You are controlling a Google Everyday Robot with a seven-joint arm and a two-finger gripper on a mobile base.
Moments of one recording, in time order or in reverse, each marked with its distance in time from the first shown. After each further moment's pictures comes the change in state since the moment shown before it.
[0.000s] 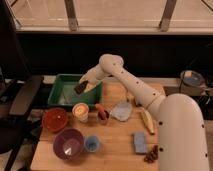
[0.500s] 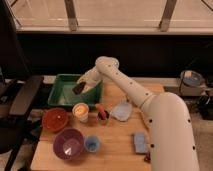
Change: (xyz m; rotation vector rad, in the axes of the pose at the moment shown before) arm 0.014 0.001 0.027 -0.021 0.018 0.004
